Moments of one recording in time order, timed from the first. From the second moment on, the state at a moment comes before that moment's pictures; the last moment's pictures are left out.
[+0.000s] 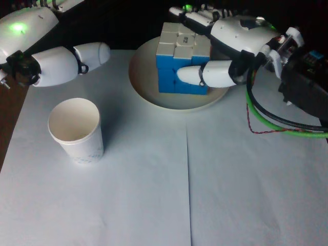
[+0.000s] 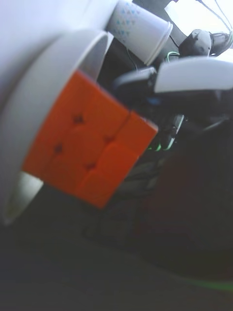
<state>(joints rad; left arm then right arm) 0.74 -0.97 1.17 -0.15 -0.86 1.00 -0.61 -1.35 1.48 0.17 0.53 -0.82</state>
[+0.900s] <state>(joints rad) 0.98 -0.81 1.00 -0.15 -1.07 0.95 -0.86 -1.00 1.05 0.12 0.95 -0.94</state>
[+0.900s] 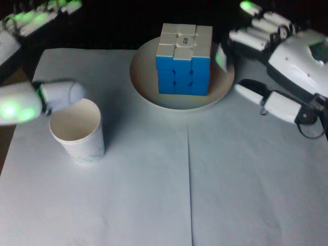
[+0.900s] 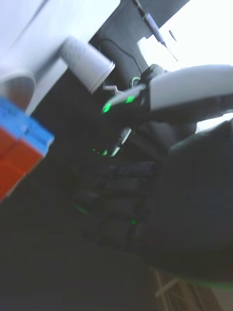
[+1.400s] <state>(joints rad) 1.19 -0.82 0.94 -0.23 -1.20 0.90 -0.93 -0.98 1.01 0.16 0.95 -0.94</state>
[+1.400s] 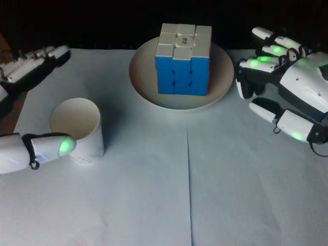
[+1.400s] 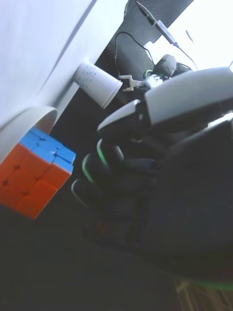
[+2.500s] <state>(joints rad) 1.18 -0.94 1.03 -0.27 -1.10 0.84 -0.93 -0.98 1.01 0.17 0.95 -0.94</state>
